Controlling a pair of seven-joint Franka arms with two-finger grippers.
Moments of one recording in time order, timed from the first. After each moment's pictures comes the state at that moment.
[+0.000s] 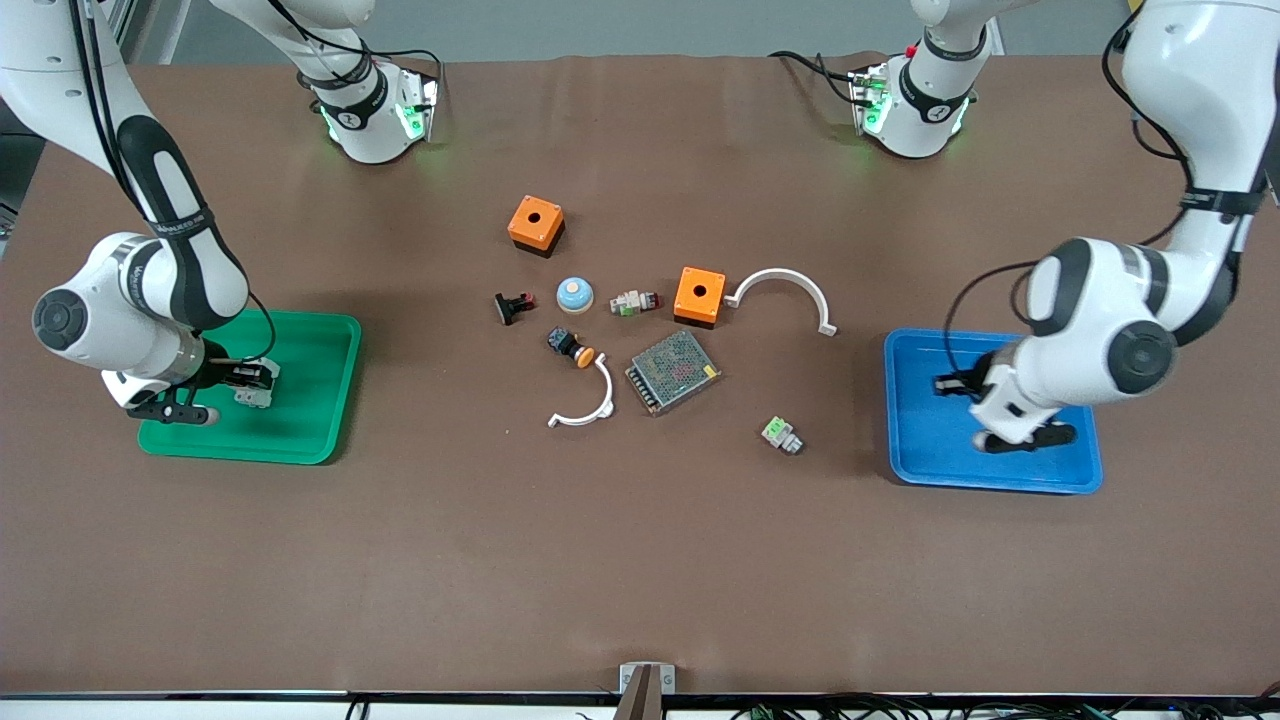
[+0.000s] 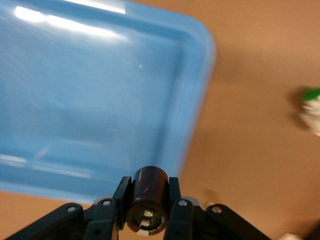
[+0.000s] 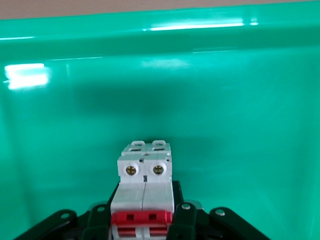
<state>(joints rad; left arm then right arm) 0.32 0.43 -0.53 -1.87 0.11 2.02 -0.41 -0.15 0.41 -0.07 -2.09 0.05 2.36 -0.18</state>
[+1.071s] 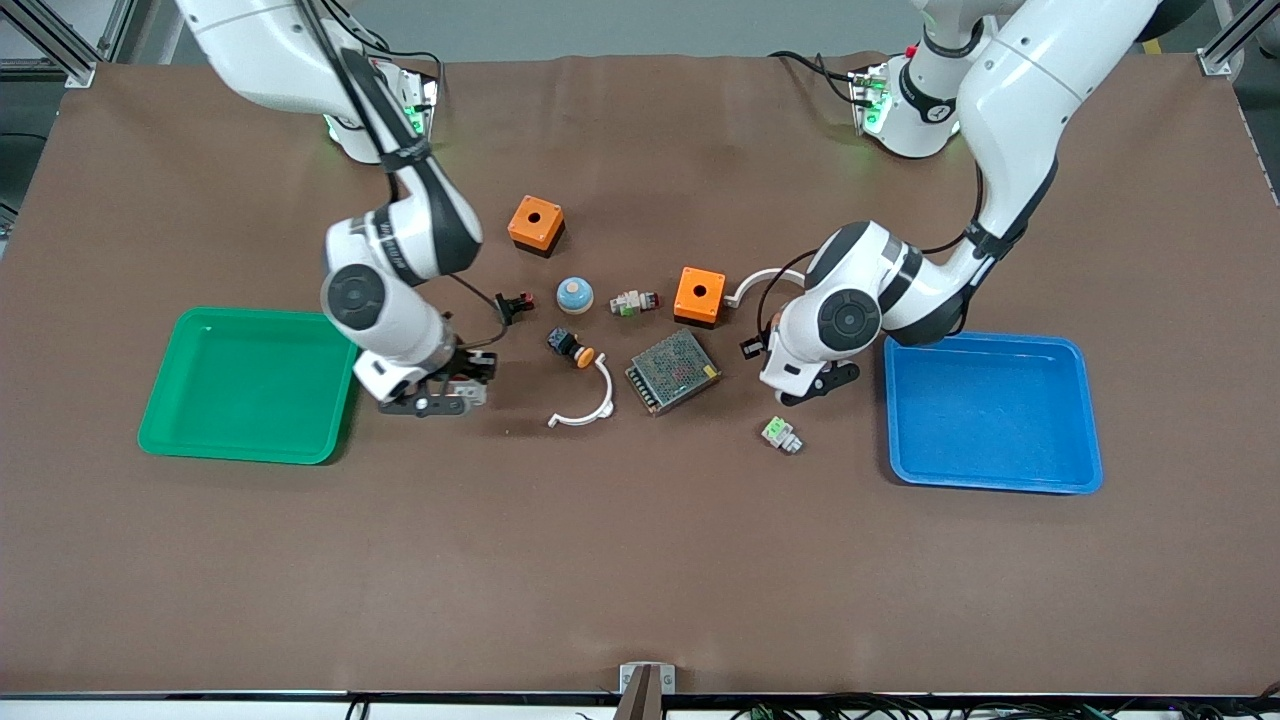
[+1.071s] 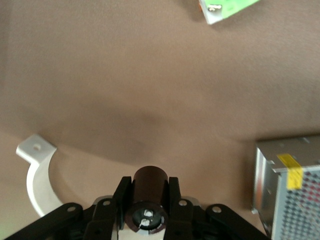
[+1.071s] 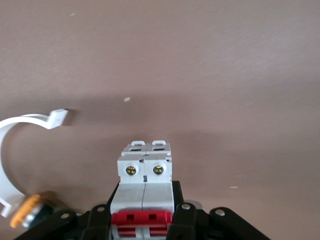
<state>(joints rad) 0.02 0.62 -0.59 -1.91 0.14 2.20 -0.99 0.50 0.43 -0.05 -1.99 0.16 2.40 0.39</state>
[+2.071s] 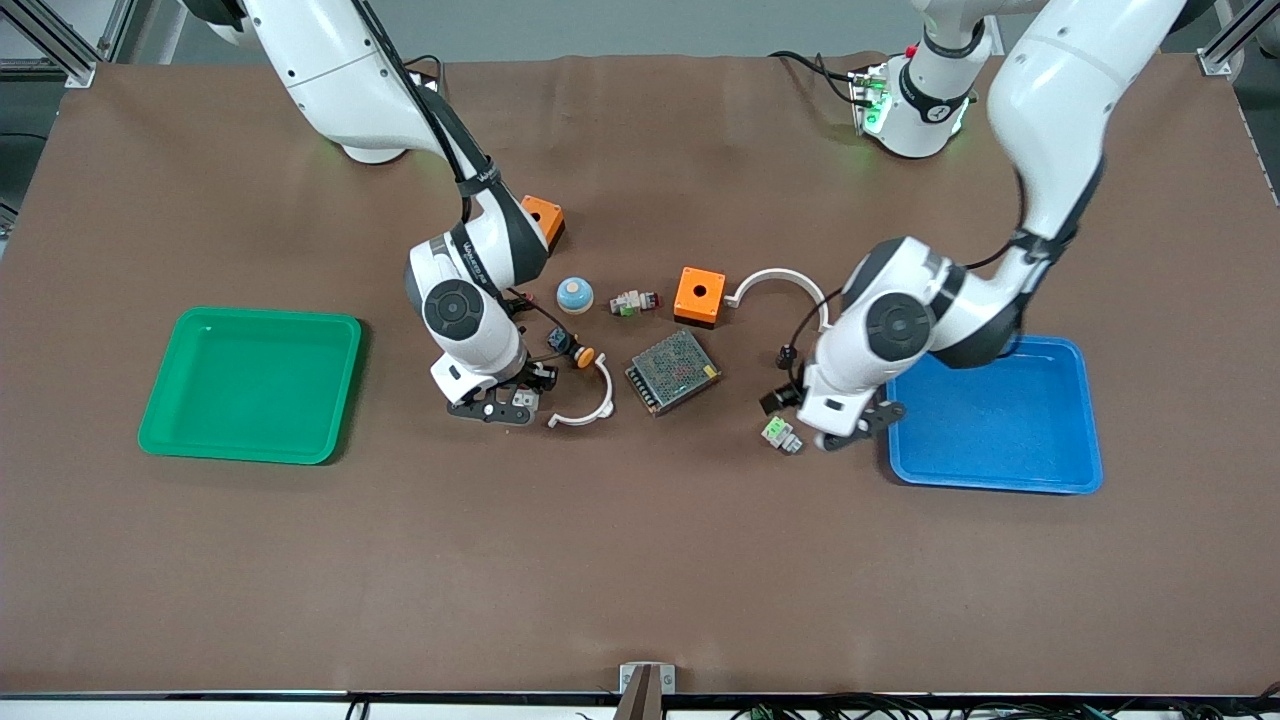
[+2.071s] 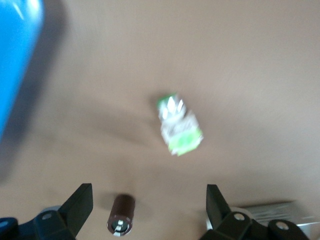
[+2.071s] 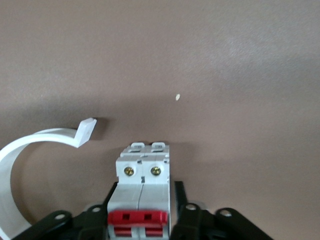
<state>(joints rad) 0.07 0.56 -0.56 -1.74 0.24 2.23 -1.00 0.59 0.59 -0.07 -1.87 0.15 2.44 0.56</state>
